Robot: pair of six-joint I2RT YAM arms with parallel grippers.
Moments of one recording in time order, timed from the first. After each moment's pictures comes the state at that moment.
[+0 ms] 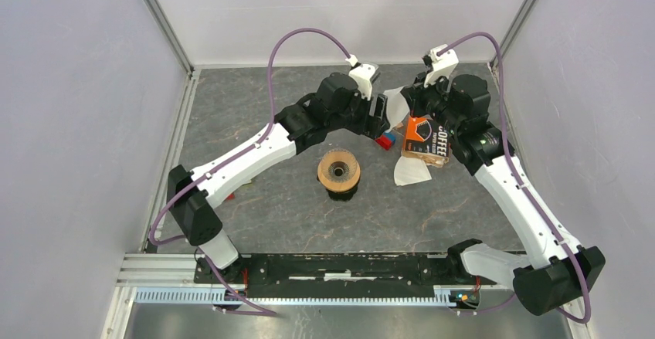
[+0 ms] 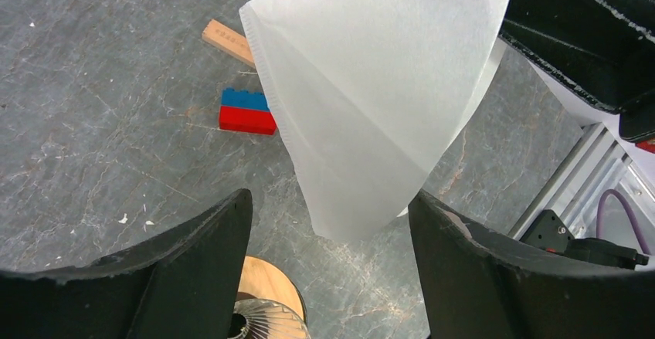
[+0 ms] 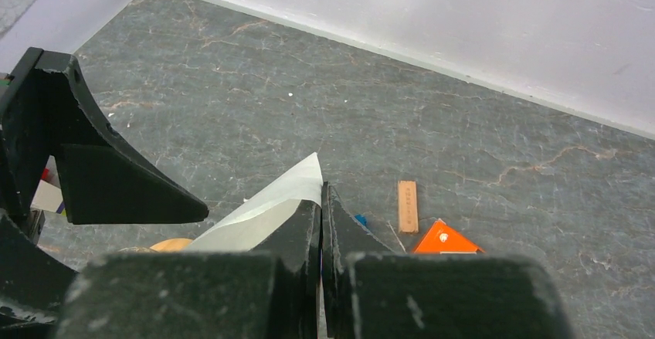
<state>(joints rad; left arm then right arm) -0.87 1.65 1.61 -0.42 0.00 -0.32 0.35 1.13 1.16 -0.20 -0.12 0.04</state>
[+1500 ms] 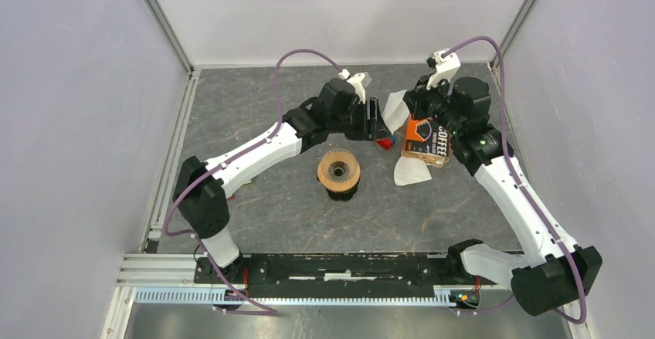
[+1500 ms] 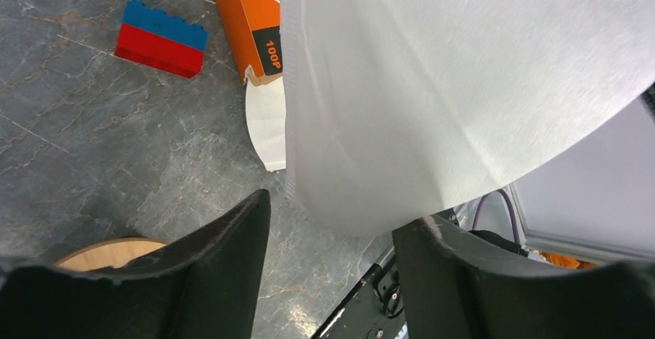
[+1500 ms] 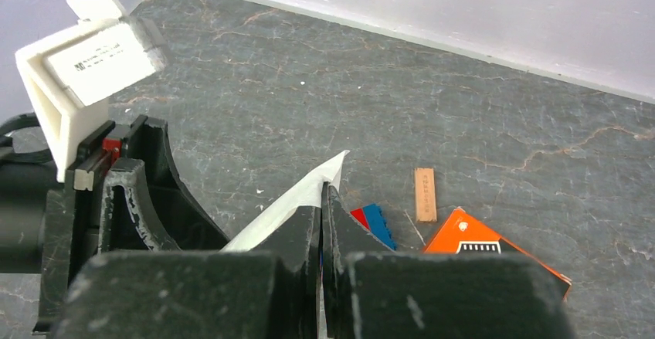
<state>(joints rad) -0.81 1.71 1.52 -0.34 0.20 -0.64 0.31 1.13 1.11 -0.18 -0.18 0.09</state>
